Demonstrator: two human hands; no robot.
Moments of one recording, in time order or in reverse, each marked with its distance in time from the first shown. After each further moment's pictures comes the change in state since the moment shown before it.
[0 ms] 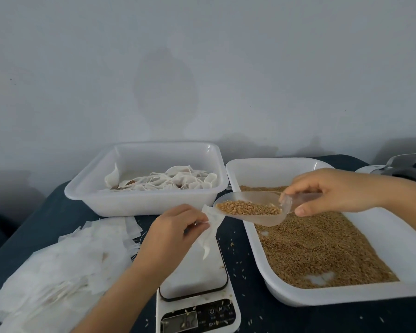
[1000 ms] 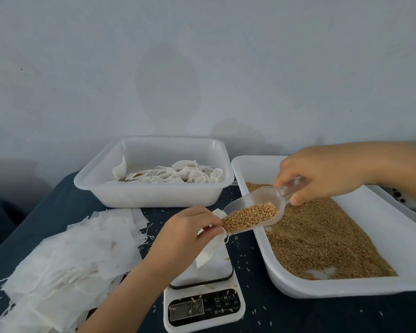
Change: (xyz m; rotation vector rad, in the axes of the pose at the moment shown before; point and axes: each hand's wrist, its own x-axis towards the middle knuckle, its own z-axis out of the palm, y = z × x) left_hand -0.011 0.007 -0.001 -0.037 -0.105 0.009; right_hand 0.016 -0.074 -0.021 -0.549 -0.148 0.046
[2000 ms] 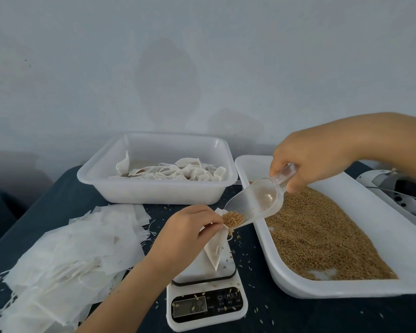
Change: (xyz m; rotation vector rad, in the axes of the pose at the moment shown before) left_hand -0.003 -0.007 0.000 -0.028 0.027 -0.007; right_hand 0.011 -0.032 -0.039 -0.150 -0.126 0.053
